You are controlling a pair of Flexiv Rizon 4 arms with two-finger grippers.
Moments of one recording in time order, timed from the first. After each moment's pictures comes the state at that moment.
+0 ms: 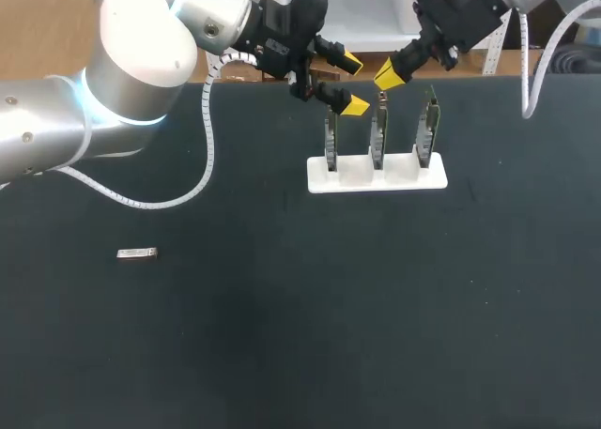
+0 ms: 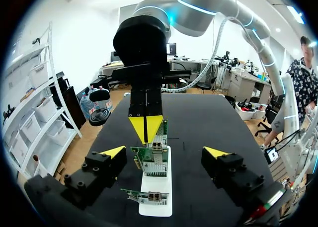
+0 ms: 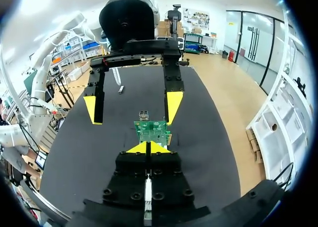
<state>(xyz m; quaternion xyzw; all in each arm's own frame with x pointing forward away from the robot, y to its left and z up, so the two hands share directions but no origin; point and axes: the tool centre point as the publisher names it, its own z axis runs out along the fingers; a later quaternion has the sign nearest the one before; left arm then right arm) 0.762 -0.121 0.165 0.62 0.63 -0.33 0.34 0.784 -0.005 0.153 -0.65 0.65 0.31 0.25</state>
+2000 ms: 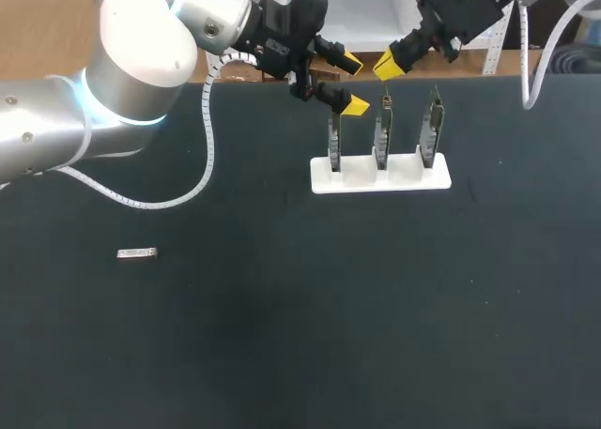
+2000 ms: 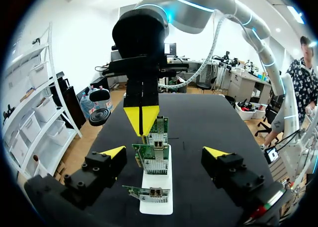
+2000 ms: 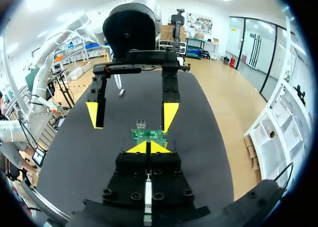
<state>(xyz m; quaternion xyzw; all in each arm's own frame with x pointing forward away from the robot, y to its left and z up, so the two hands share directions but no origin) 0.762 -0.121 0.165 0.62 0.63 -0.33 0.34 0.787 -0.006 0.168 -0.66 0.63 0.31 0.27</state>
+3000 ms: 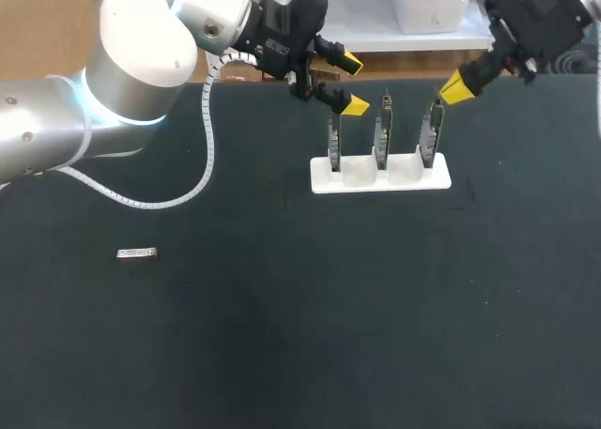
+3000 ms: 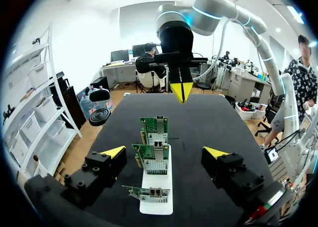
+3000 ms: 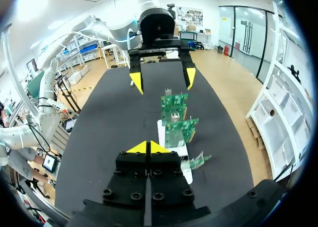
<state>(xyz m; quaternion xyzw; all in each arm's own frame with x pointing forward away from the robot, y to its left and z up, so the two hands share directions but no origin) 0.762 -0.121 0.165 0.62 0.63 -0.33 0.34 0.726 -0.094 0.166 -0.62 0.68 0.31 0.25</state>
